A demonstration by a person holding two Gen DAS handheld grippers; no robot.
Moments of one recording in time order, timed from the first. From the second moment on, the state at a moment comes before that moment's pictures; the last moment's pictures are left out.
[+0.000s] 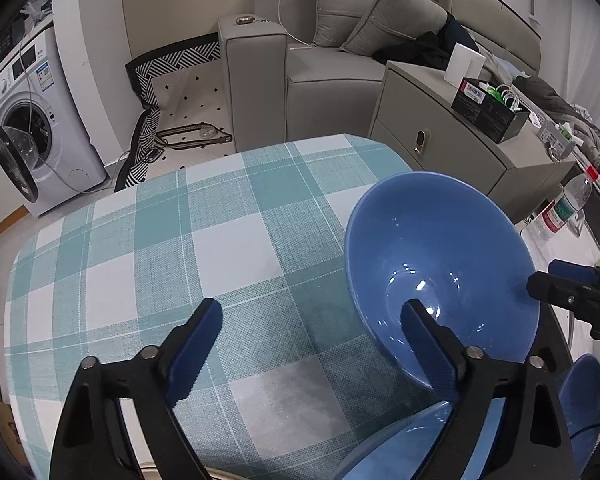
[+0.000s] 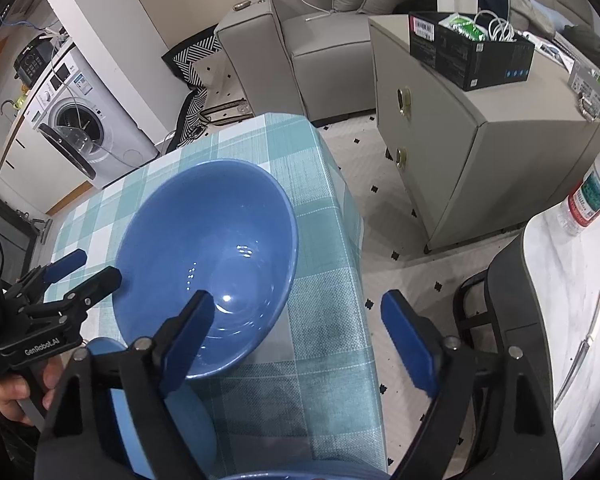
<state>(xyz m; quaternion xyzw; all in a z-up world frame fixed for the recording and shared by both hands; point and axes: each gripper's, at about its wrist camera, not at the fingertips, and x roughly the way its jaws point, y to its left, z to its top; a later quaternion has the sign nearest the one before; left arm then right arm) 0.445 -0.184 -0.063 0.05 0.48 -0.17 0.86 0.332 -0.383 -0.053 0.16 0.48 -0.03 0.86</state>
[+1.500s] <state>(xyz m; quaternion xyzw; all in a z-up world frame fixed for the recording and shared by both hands) 0.427 -0.211 -0.054 0.08 0.46 -0.22 0.86 0.332 -0.354 -0.059 0.10 0.48 -0.02 0.87</state>
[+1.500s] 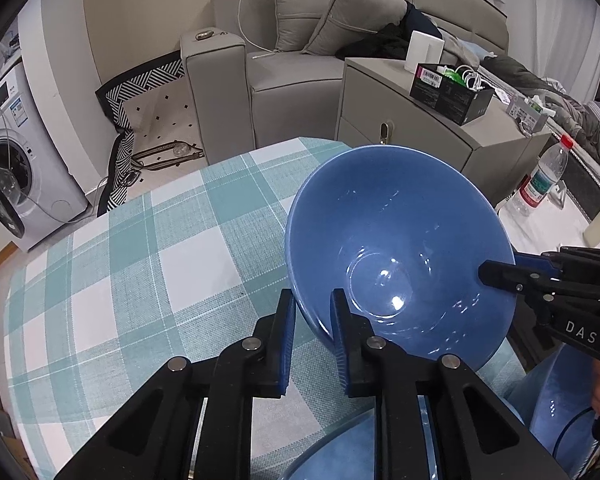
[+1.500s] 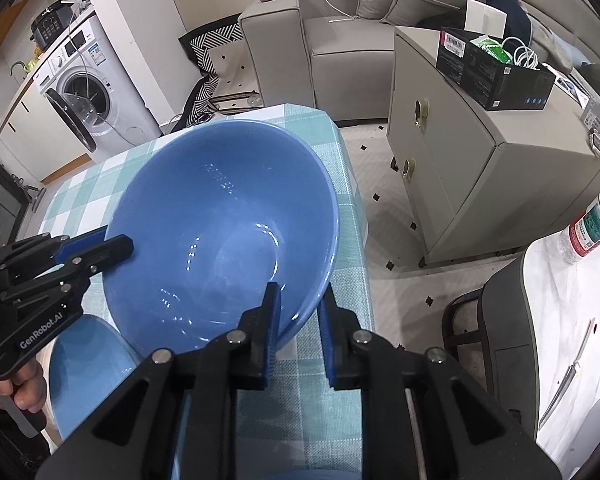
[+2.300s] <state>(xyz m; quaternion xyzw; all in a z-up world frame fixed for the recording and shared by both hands) 0.380 -0.206 -0.001 0.08 0.41 -0.22 0.88 0.293 -0.350 -0.014 0.09 0.44 -0.02 0.89</state>
